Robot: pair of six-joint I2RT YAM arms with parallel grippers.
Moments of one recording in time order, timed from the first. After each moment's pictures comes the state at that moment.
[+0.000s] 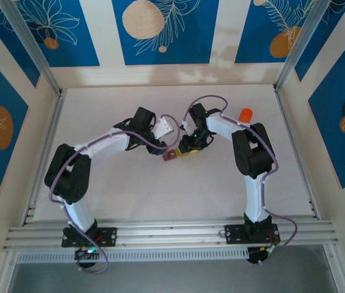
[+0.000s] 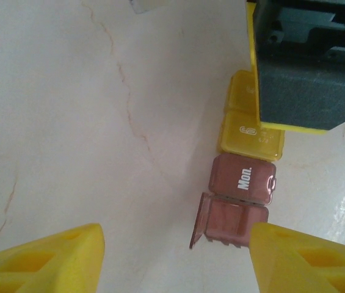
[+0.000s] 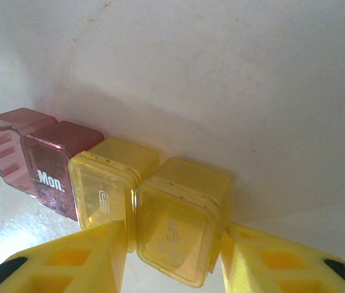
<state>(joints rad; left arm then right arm) -0.57 1.77 1.24 -0.42 0.24 0.44 0.42 2.08 1.50 -0.87 -0.42 0.03</state>
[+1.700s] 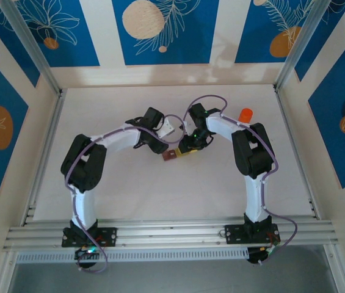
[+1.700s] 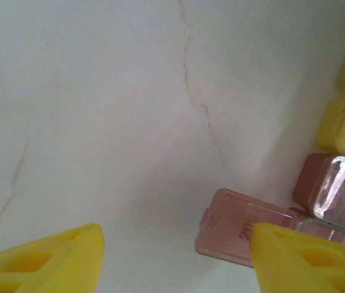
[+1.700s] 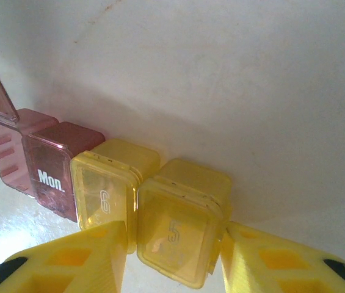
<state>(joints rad) -0.57 1.94 1.38 -0.50 0.03 0.36 0.43 2.08 1.50 -0.87 -0.41 0.03</state>
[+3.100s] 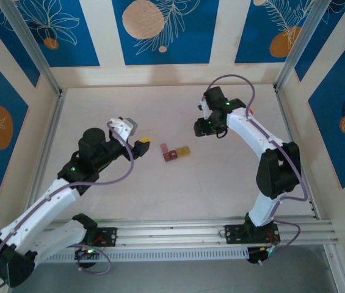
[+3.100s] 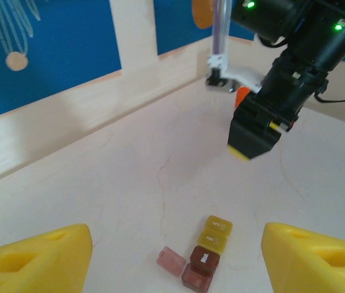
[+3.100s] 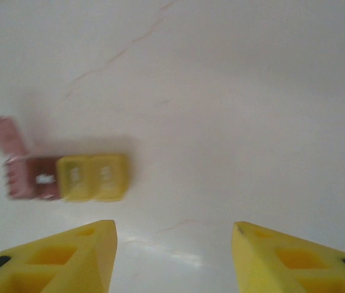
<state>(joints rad) -0.56 0.88 0.81 -0.14 0.17 0.07 0.35 1.73 1.50 -0.93 -0.04 0.14</state>
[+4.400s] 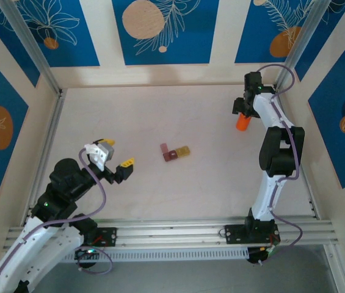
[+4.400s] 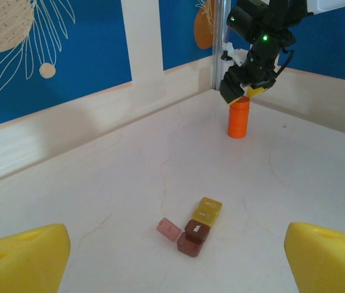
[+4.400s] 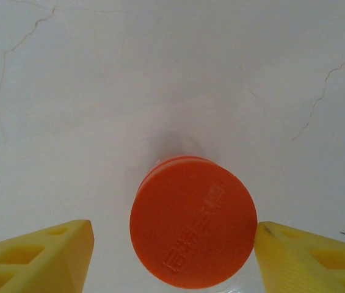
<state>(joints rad) -0.56 0.47 0.67 -0.33 0.16 0.06 -0.02 2.00 1.74 -0.85 0.15 0.19</state>
